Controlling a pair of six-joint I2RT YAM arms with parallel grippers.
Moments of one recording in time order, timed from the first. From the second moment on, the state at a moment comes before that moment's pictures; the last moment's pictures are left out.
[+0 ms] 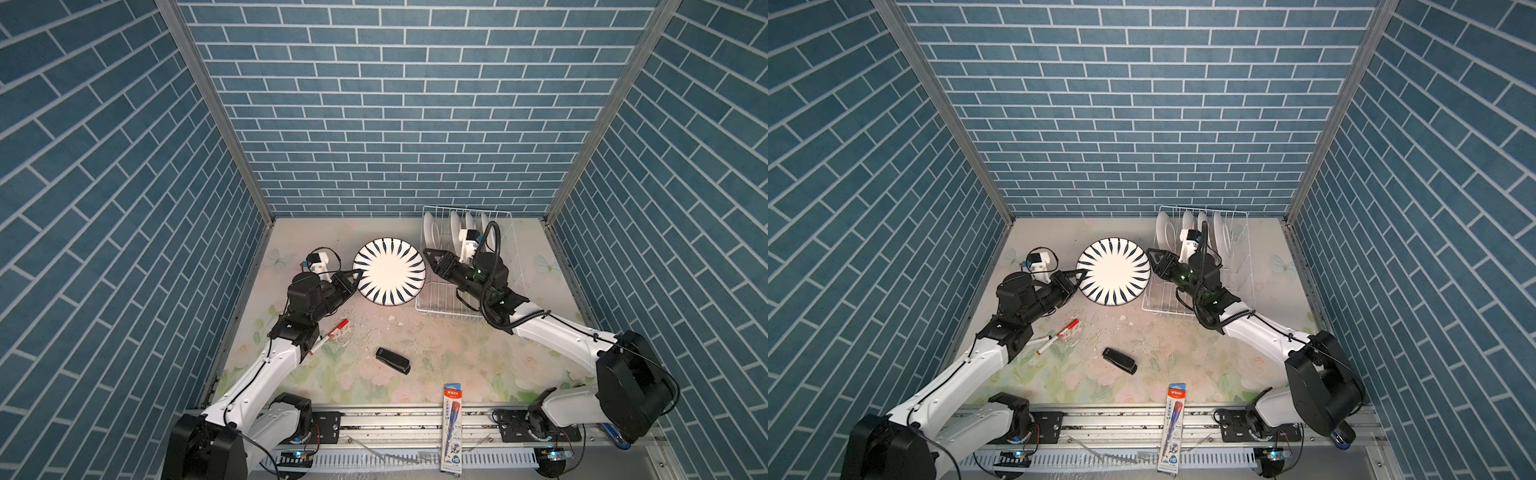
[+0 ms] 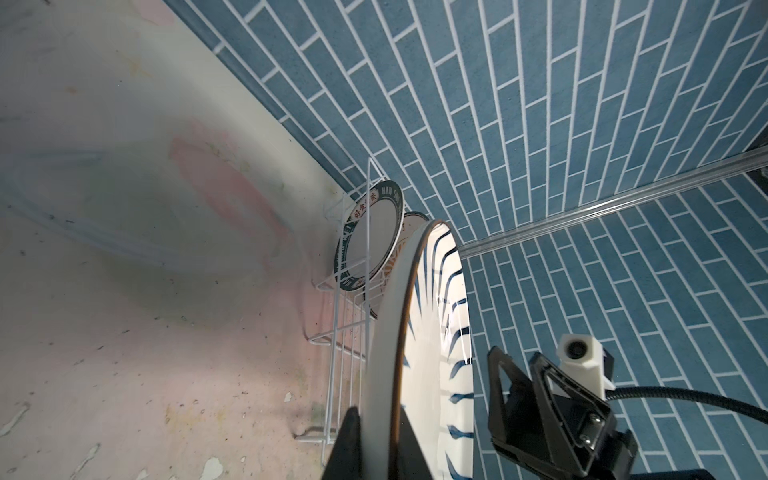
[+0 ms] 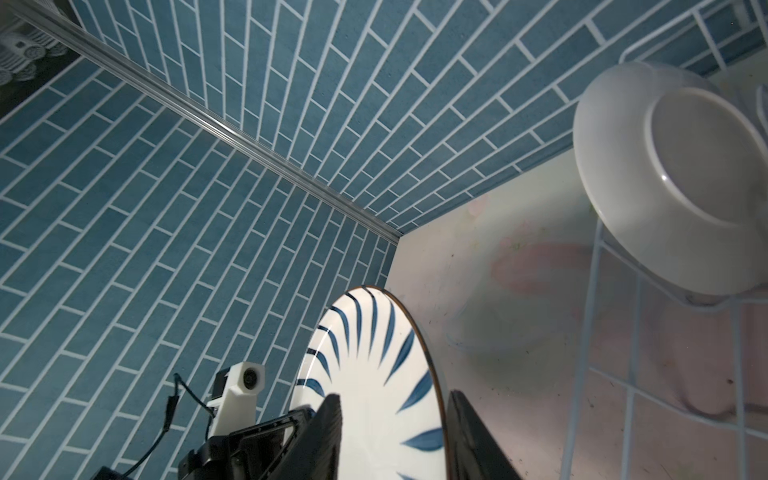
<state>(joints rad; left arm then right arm) -0.24 1.00 0.55 0.21 0.36 -1.03 0.67 1.39 0.83 0.49 -0.17 0.95</state>
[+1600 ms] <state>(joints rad) 0.36 1.62 0.80 0.17 0.45 -0.87 0.69 1.62 1.23 -0.01 -0.23 0.88</state>
